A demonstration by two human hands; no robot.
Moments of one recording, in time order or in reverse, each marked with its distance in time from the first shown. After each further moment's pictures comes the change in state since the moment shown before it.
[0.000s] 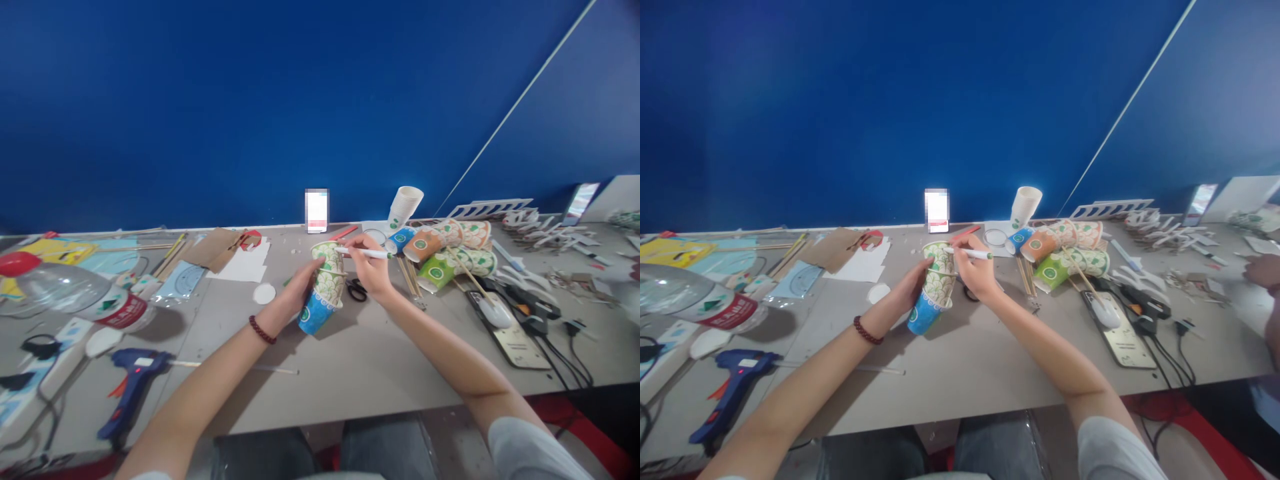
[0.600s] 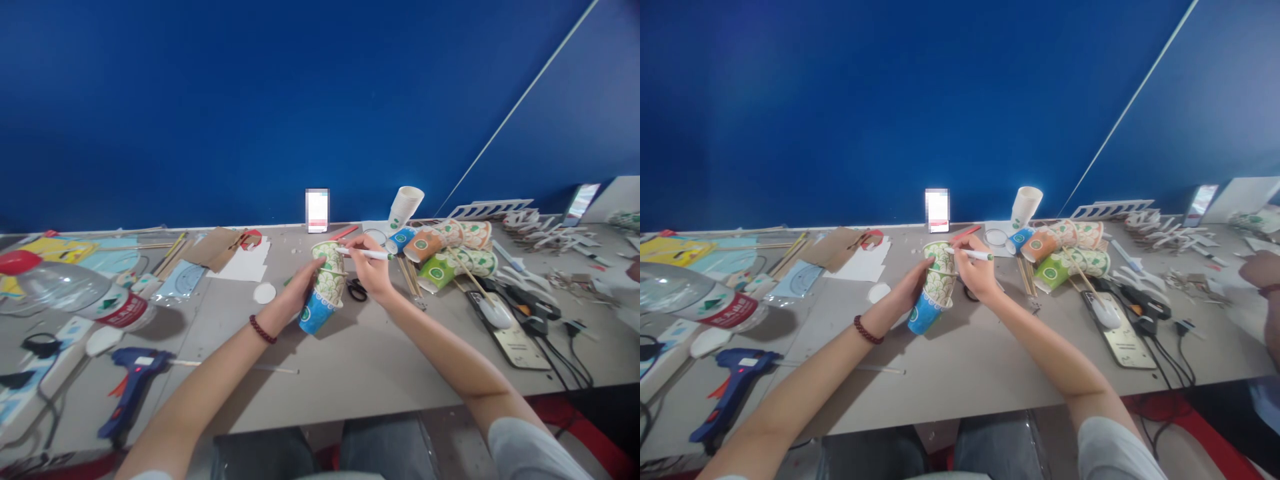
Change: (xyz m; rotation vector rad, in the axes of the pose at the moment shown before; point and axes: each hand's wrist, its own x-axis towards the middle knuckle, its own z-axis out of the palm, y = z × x) left_hand -0.001 0.000 0.002 0.010 0.022 0.014; right_hand -0.001 -0.002 -0.001 -0.004 0.004 -0.010
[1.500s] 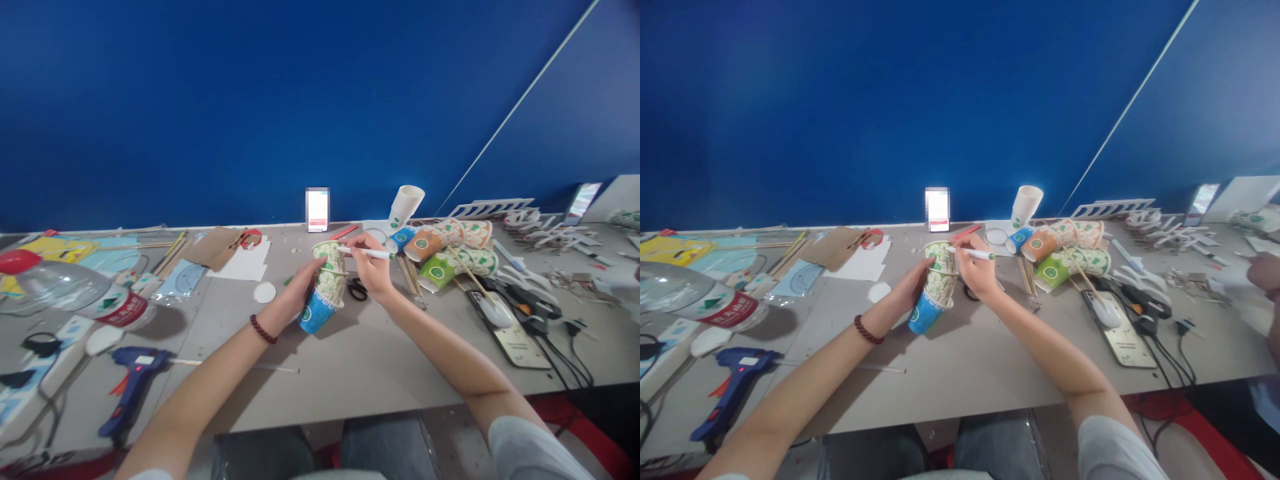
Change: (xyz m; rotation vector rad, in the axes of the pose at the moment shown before) left_hand -0.003 0.001 0.004 -0.008 0.018 -0.016; right_hand 0.001 -0.006 0.000 0.024 0.014 -0.008
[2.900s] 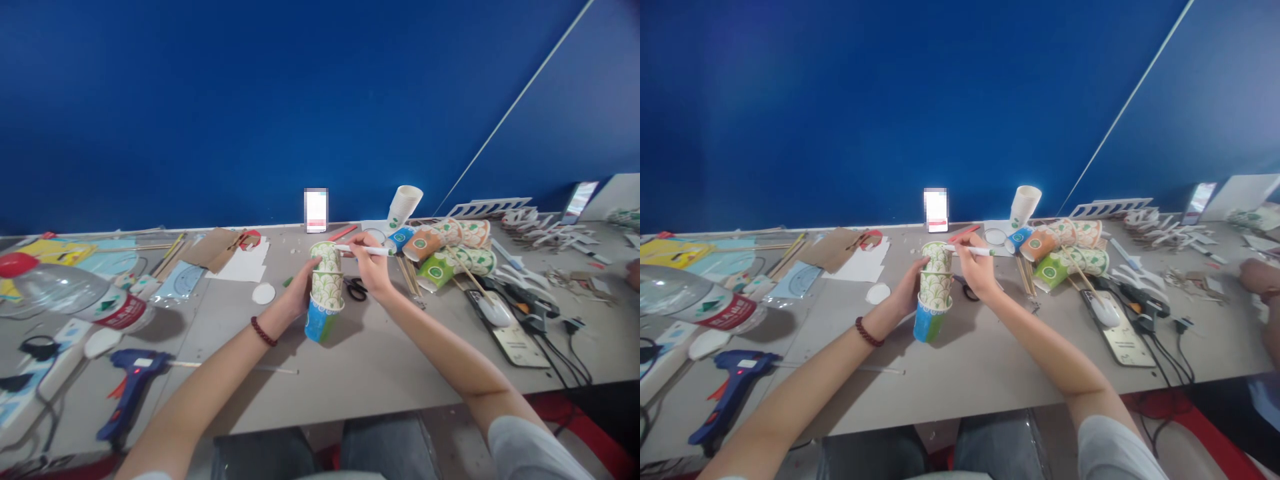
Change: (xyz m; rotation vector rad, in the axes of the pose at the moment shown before) left_hand -0.004 0.000 -0.001 -0.094 -0.043 -0.128; right_hand 0.004 -0.001 0.002 0.094 0.021 0.095
